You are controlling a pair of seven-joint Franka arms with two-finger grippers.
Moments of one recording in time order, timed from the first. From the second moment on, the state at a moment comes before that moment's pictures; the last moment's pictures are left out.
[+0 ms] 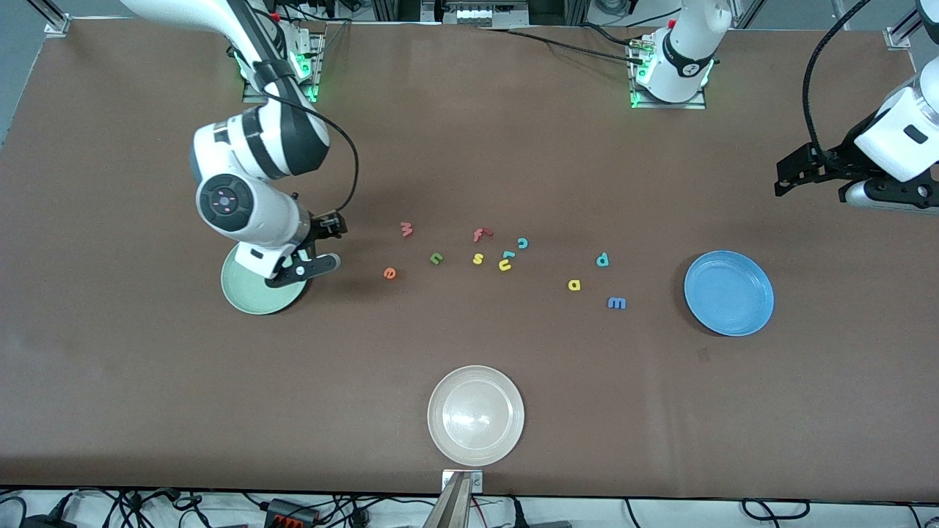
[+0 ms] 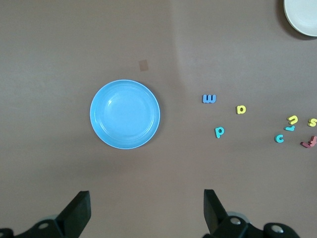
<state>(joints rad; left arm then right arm) -0.03 -0.01 0.00 -1.66 -0.02 1.63 0.04 0.42 0.40 -0.03 -1.79 0.09 1.97 0.05</state>
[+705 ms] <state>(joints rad) -0.03 -0.01 0.00 -1.66 -0.02 1.63 0.04 0.51 0.51 -0.03 -1.78 0.10 2.15 0.49</state>
